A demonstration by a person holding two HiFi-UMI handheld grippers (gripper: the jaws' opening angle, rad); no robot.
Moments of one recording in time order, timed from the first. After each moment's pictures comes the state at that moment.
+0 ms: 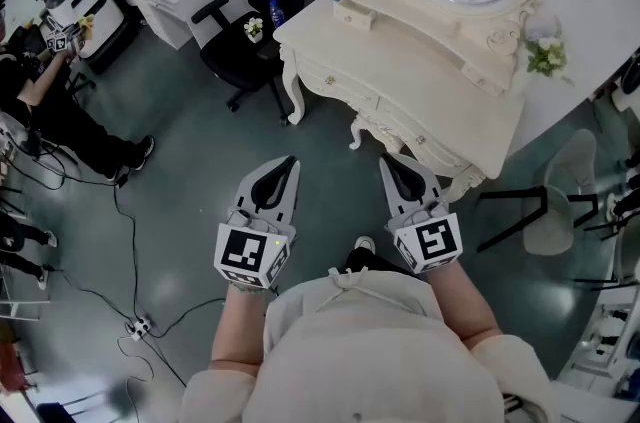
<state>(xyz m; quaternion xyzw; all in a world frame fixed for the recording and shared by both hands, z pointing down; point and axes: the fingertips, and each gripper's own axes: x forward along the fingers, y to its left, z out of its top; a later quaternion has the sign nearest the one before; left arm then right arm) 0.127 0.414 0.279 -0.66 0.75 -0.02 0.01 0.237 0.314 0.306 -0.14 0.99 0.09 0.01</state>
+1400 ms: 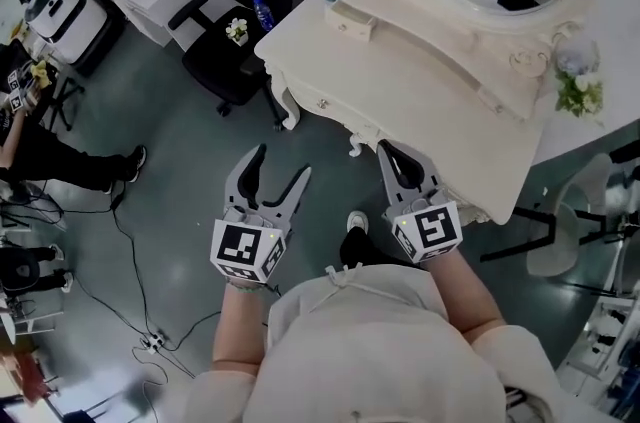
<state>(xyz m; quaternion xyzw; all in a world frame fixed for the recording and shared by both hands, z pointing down) 0.003 0.237 0.319 -0.66 0.75 -0.03 -0.05 0.117 0.128 0.336 -0.15 0.99 0.03 -0.02</state>
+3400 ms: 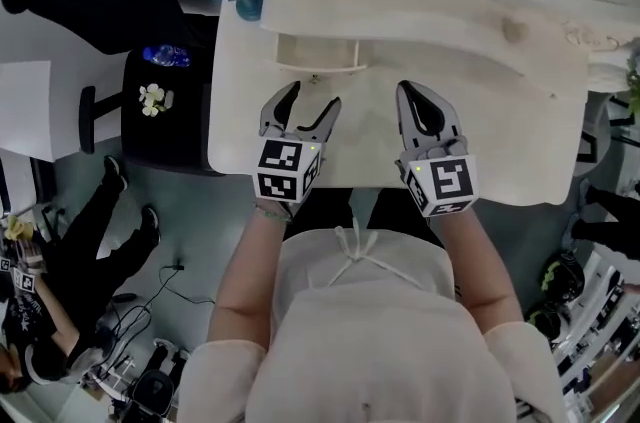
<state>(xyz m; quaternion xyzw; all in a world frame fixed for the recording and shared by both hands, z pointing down) -0.193 -0.206 0.568 -0.79 0.52 -0.18 -0.27 -0.060 -0.231 0.504 -0.44 0.88 -0.11 -0.14</state>
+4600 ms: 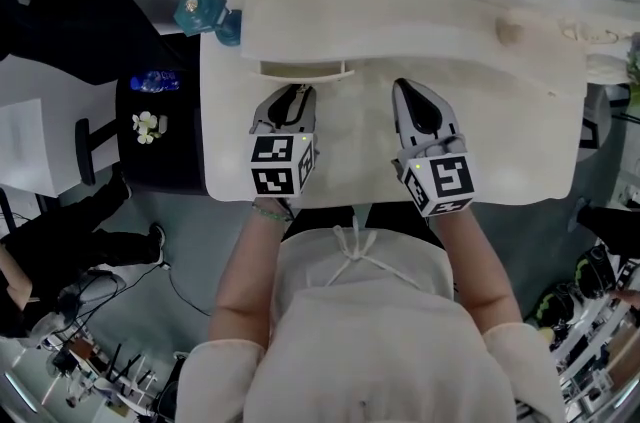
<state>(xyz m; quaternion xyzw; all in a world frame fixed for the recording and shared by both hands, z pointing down) -0.204 -0.251 0.591 -0.77 0.53 -0.21 -0.30 -0.050 -0.263 0.519 -0.47 0.86 -0.15 -0.13</state>
